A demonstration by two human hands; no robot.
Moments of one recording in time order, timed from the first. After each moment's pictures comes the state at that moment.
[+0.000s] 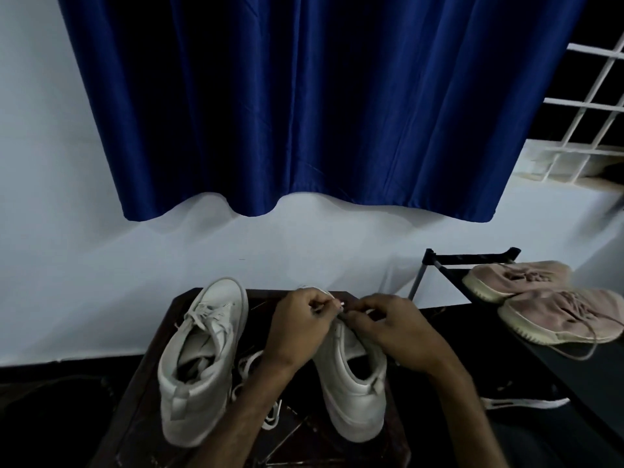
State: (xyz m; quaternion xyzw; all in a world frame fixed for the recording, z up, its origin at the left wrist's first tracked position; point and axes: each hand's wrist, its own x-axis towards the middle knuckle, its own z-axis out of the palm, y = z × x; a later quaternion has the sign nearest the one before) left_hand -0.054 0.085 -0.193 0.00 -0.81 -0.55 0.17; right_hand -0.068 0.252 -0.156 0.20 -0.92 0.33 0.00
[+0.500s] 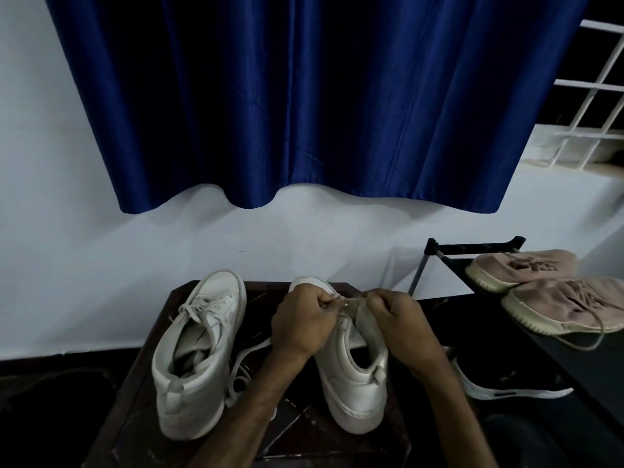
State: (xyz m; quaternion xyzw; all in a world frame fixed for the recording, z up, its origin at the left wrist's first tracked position) left_hand -0.064 0.097 -0.201 0.08 -0.88 -0.45 0.12; right_hand -0.079 0.255 -0.191 0.12 -0.89 0.44 0.07
